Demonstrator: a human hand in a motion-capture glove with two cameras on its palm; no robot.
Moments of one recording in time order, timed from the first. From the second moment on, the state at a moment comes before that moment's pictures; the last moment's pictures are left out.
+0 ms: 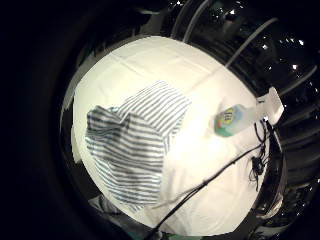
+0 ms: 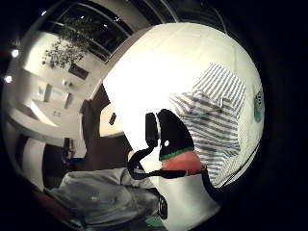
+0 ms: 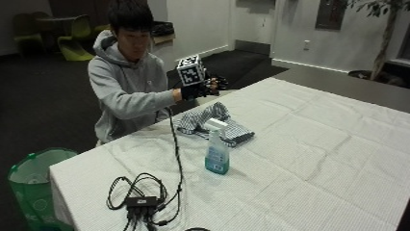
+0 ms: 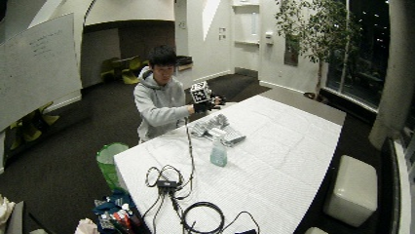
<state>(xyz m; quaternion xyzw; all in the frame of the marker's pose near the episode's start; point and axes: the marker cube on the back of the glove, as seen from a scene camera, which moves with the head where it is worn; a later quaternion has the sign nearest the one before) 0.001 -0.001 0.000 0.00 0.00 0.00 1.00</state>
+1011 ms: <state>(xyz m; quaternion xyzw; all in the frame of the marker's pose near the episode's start) 0.011 0.036 -0.009 0.06 -0.03 0.01 1.00</state>
